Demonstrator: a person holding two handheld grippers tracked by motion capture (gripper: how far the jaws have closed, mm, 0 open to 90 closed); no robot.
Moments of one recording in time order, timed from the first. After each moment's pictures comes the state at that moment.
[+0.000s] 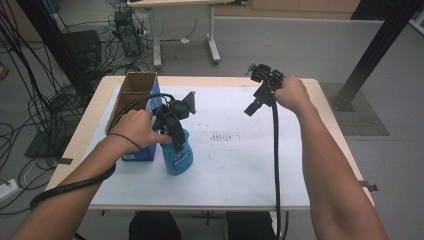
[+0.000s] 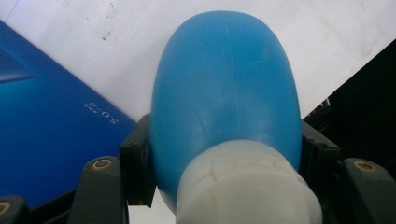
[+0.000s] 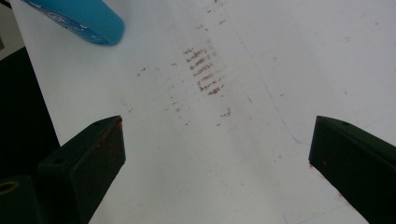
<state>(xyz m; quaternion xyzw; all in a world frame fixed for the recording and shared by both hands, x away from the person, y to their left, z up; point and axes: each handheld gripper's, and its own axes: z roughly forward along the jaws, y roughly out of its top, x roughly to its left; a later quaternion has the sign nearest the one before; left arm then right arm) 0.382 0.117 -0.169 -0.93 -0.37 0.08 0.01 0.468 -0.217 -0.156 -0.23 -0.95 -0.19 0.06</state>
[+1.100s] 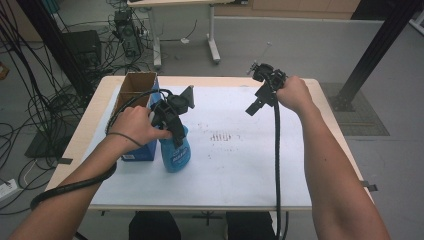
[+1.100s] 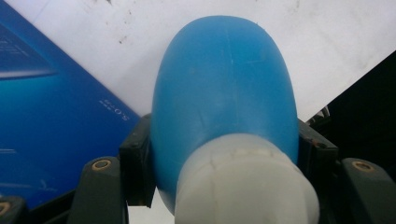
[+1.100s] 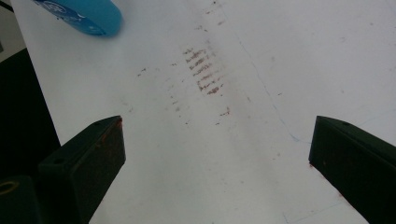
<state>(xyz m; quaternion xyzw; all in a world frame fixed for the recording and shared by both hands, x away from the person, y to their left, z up) 0.381 0.119 -0.150 -0.92 -0.39 0.06 0.01 0.464 -0.222 -0.153 -0.23 -0.95 -0.19 0.06</state>
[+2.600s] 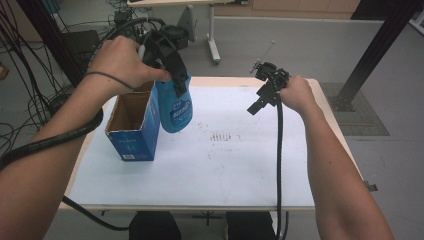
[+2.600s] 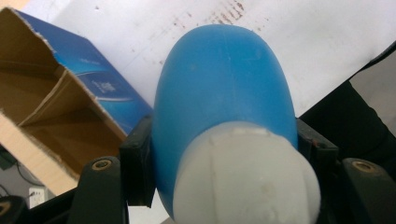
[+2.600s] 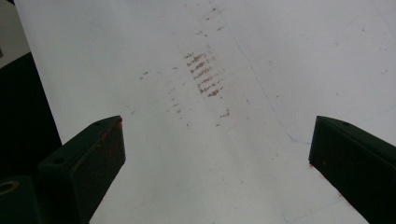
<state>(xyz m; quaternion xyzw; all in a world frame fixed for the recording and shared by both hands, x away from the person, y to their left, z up) 0.384 0.121 0.012 -0.91 -0.42 0.01 -0.05 0.455 -0.230 -0.147 -0.23 -0.95 -0.21 0.05</state>
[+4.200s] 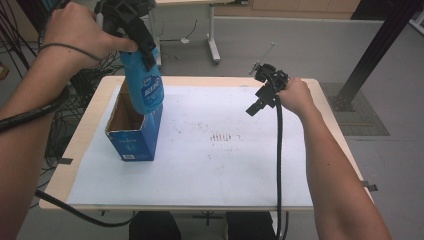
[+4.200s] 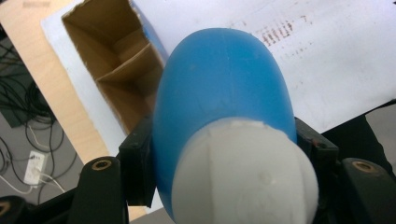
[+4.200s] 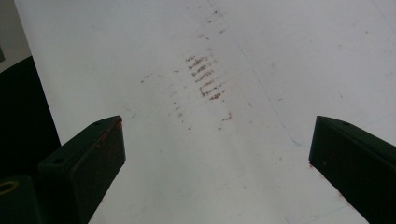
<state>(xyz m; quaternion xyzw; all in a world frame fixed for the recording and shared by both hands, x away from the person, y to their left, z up) 0.388 0.185 0.048 -0.85 -0.53 -0.02 -0.06 0.453 -0.232 -0.152 -0.23 -0.95 -0.22 0.05</state>
